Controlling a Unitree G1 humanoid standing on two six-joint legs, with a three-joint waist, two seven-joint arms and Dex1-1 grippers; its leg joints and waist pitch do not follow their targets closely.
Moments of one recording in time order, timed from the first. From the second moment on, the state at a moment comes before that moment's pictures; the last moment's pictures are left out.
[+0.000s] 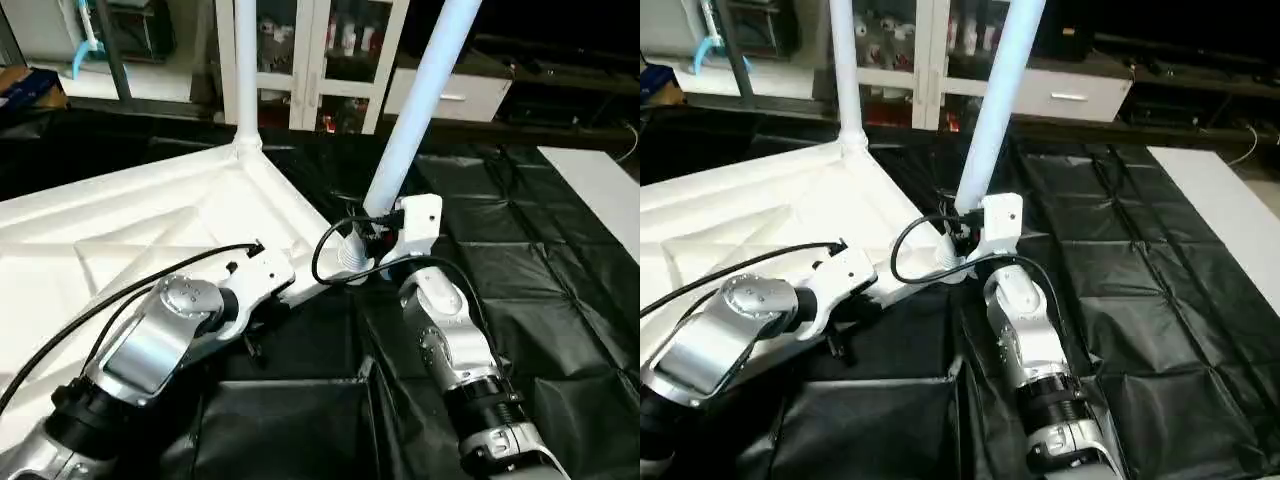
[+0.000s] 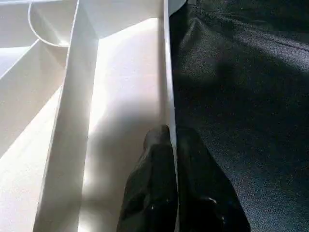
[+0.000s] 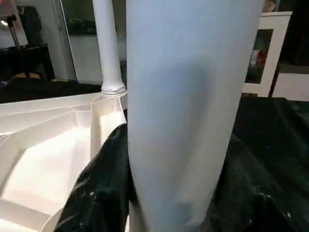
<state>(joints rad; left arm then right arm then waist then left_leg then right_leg) -0.40 0.52 -0.39 -0.13 0.03 0.85 -0.78 -0.46 0.03 0.05 0.46 0.18 -0.03 0.19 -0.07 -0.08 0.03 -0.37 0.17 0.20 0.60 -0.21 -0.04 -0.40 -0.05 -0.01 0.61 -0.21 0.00</state>
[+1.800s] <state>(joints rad) -0.40 0.55 -0.42 -0.14 -0.02 0.83 -0.83 -0.29 -0.28 0.03 0.03 0.37 0.39 0.60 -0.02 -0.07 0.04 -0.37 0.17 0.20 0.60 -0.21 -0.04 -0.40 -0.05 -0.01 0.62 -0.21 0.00</state>
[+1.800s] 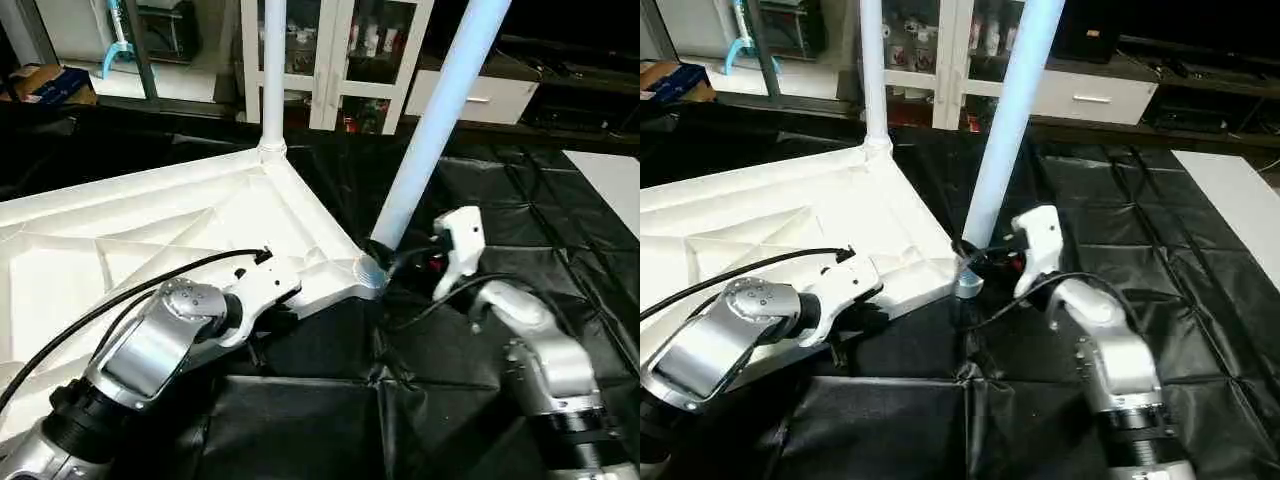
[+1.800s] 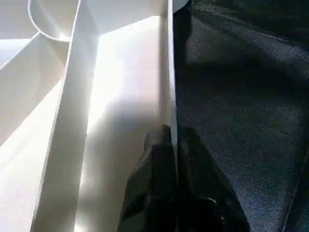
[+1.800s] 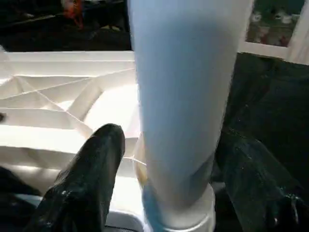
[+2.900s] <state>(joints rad) -0.40 0.60 -0.44 -0.13 -0.02 0.76 -0.89 -0.24 -0.37 -0.06 -0.03 0.52 0.43 0.78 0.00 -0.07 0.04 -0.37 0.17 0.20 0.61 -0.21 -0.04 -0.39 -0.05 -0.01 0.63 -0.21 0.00</state>
